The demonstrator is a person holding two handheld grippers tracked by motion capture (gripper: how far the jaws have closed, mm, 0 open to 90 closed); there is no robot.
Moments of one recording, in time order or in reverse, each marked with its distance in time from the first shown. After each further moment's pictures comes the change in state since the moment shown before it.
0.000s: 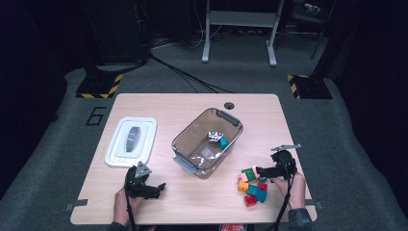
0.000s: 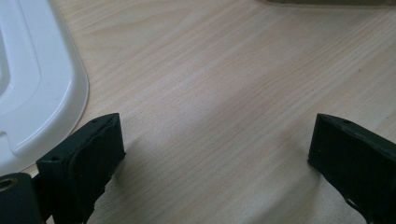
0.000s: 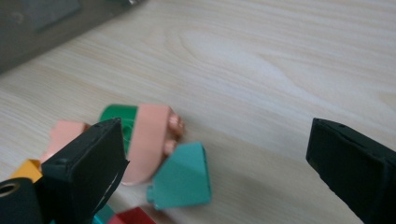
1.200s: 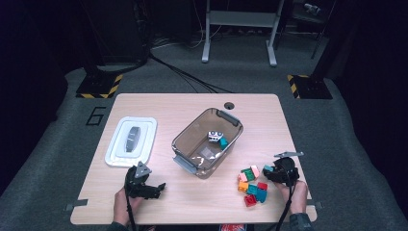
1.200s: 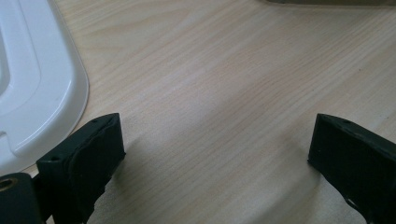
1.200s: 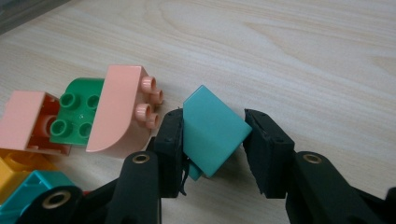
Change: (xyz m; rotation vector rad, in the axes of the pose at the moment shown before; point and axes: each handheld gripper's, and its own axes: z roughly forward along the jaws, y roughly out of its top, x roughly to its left) left arm 0.000 0.000 0.000 0.000 0.000 0.000; right arm -0.006 -0.023 0.006 -0.013 -0.031 0.021
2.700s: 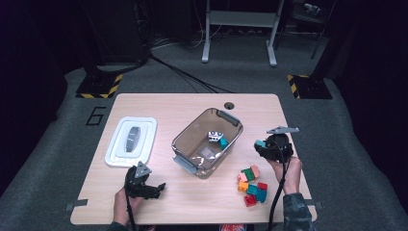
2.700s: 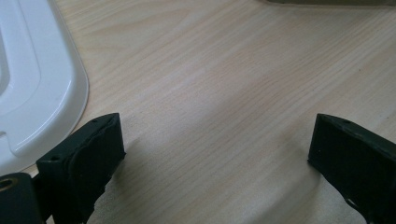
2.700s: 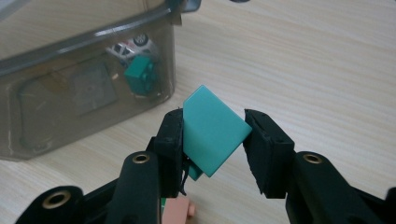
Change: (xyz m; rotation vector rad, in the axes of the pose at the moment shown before) left arm 0.000 0.000 0.000 -0.002 0.000 0.002; right arm 0.031 0.082 -0.037 -0.158 0.003 -0.113
